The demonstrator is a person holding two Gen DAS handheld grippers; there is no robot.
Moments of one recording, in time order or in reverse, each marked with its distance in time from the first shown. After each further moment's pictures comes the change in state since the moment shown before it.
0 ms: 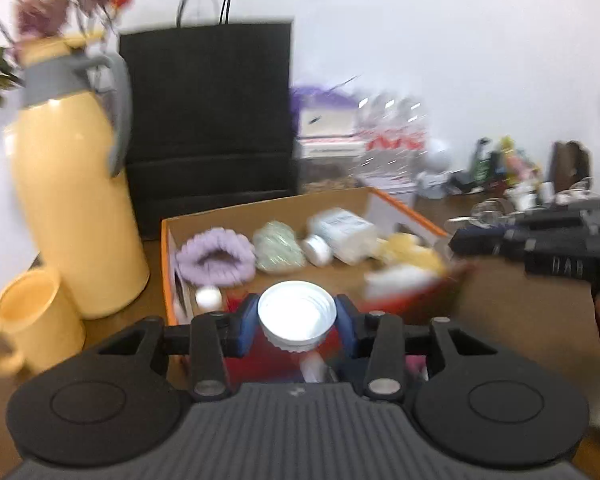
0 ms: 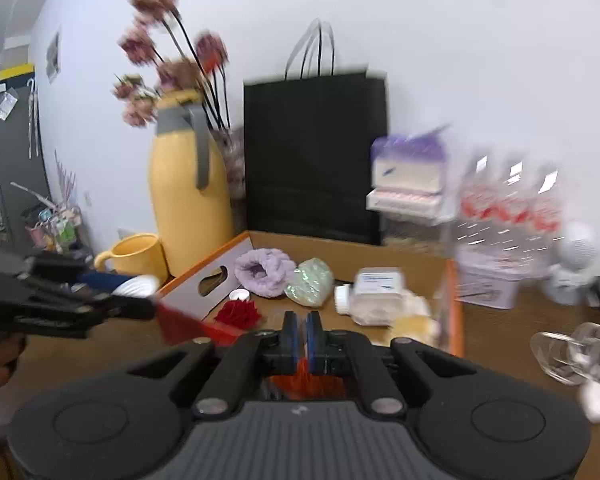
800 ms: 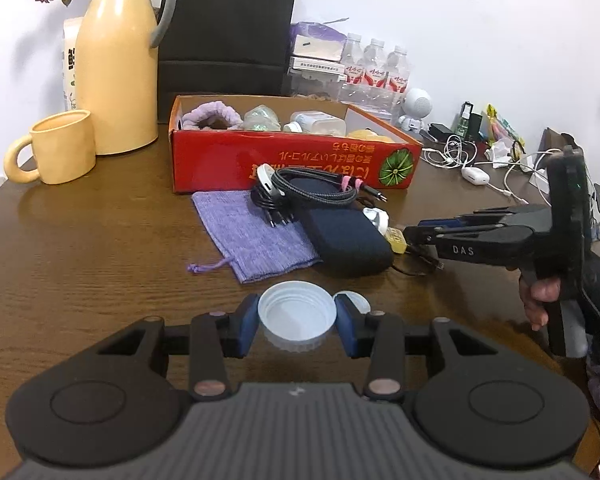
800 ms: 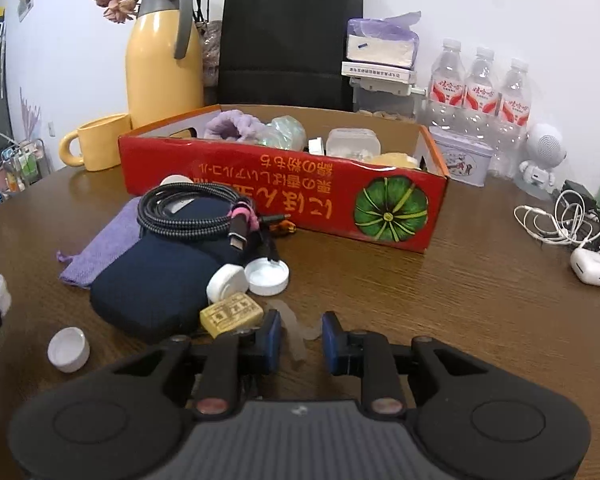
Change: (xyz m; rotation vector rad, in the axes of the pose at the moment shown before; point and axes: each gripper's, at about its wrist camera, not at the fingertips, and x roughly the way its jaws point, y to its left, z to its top) left arm -0.104 -0.057 -0.169 -0.130 0.039 -0.008; right arm -0.013 0.020 -0.143 -0.033 0.139 -0.156
